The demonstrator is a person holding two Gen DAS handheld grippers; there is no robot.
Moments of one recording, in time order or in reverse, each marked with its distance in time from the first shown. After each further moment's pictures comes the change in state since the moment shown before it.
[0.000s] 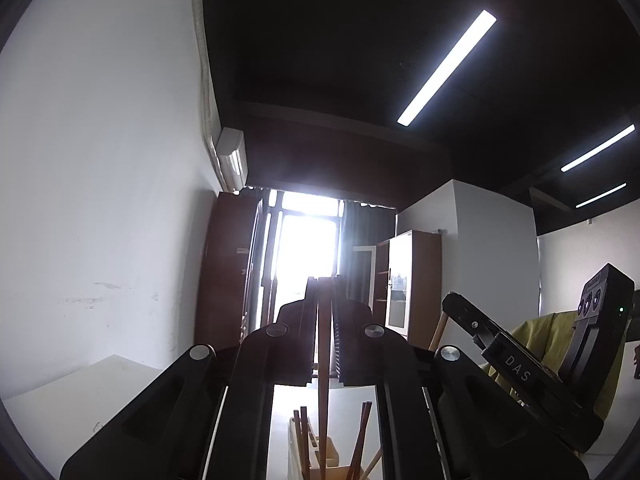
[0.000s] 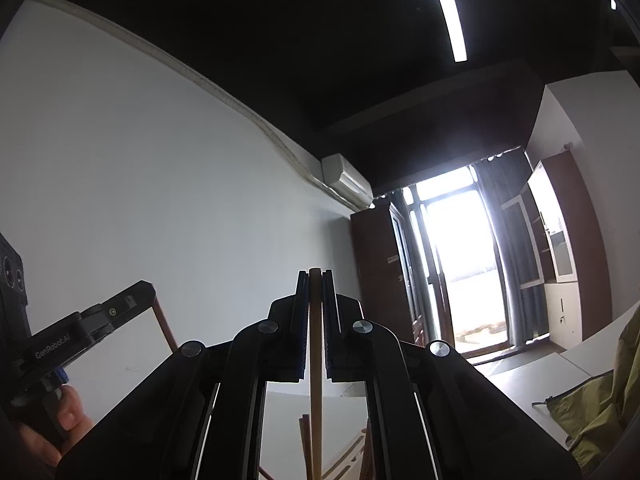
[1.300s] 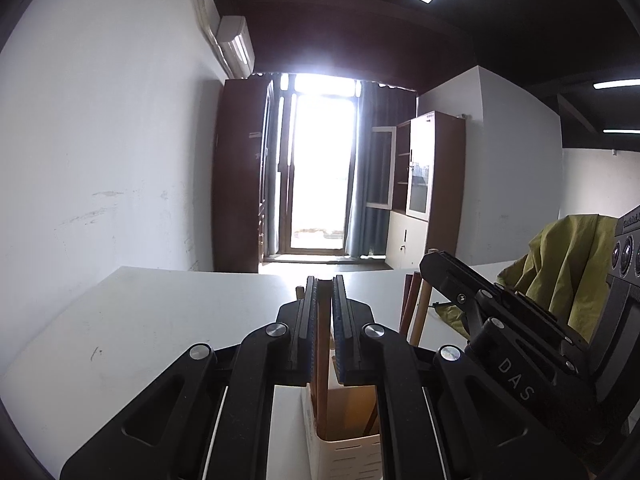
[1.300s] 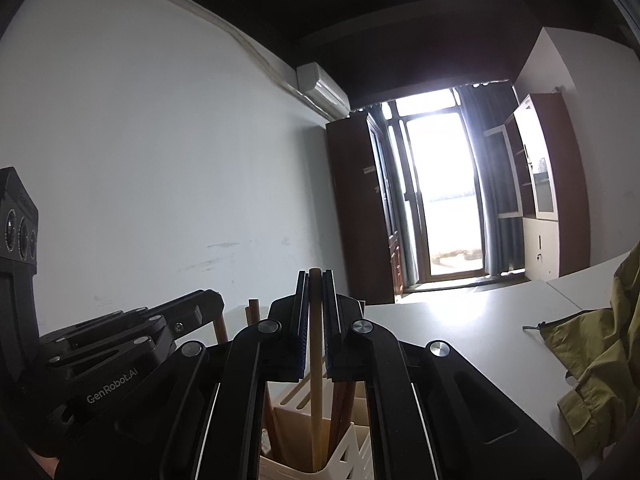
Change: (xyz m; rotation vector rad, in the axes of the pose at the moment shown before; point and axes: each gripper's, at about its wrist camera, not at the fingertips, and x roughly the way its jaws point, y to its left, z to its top) left arm 0.080 0.022 -0.079 0.023 0.472 0.067; right arm 0.045 -0.012 -0.070 0.000 0.334 -0.107
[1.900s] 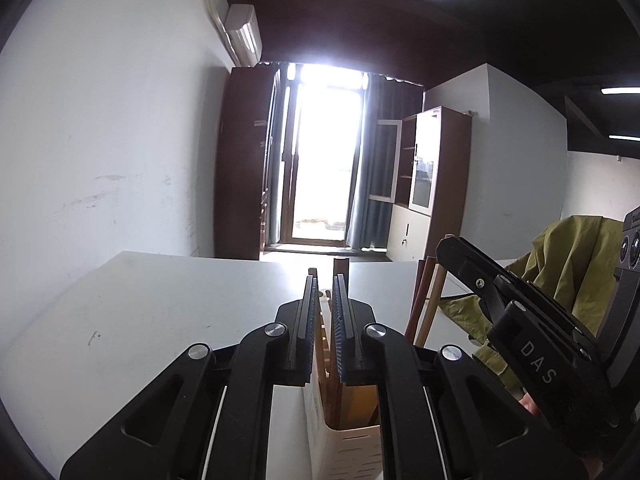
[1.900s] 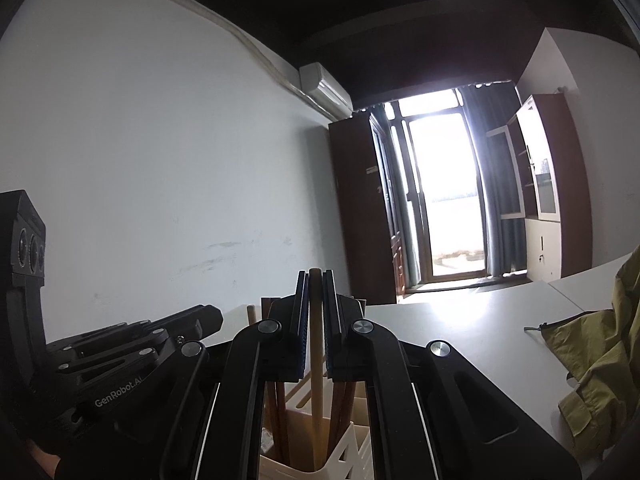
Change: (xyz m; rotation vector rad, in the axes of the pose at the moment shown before) left arm -0.001 0.015 -0.005 -0.031 0.021 0.007; right arm 0.004 0.001 0.003 -0.007 -0.001 0.008
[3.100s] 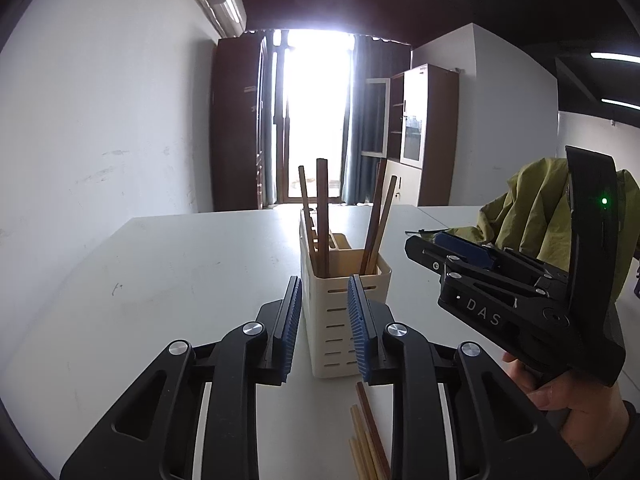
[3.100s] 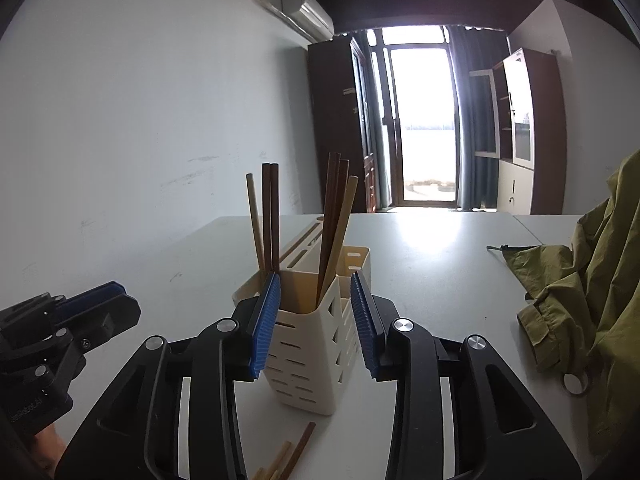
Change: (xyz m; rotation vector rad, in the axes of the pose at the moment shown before) left arm -0.073 -0.022 -0.053 0.066 0.169 -0.010; right arm -0.043 0.019 -0.043 -0.027 0.329 -0.114
